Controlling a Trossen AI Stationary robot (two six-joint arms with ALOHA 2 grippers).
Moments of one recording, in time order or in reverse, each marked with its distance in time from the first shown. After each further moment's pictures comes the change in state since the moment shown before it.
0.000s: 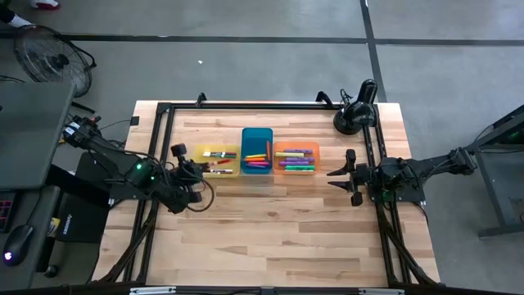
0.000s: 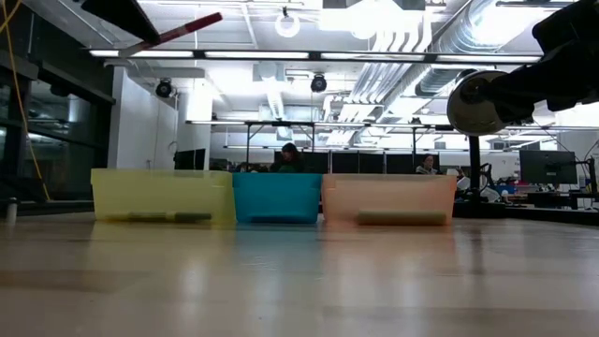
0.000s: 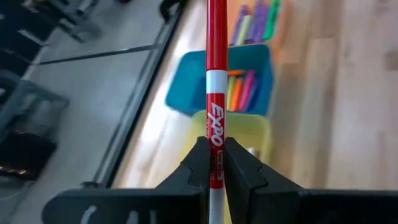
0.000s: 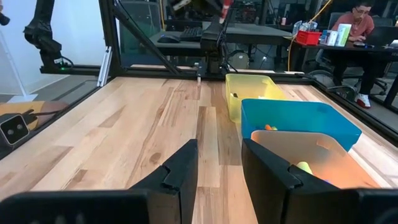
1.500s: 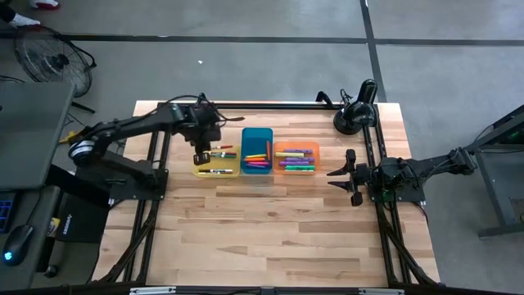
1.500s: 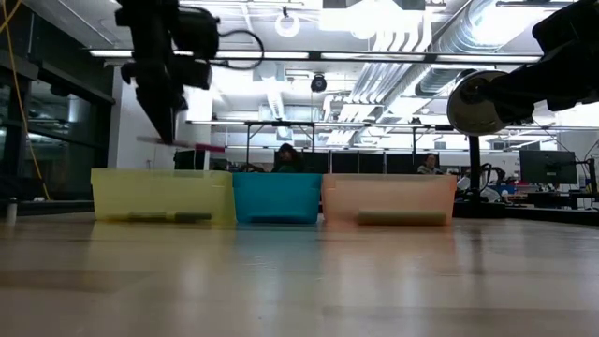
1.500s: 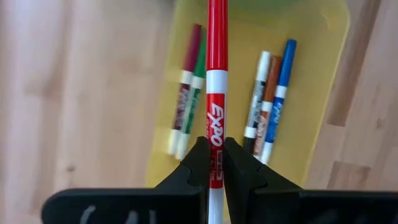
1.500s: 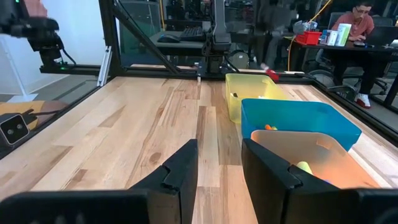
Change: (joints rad) left arm 1.042 0.213 0.001 0.050 0.983 0.763; right arm 0.000 0.000 0.000 0.000 0.000 0.000
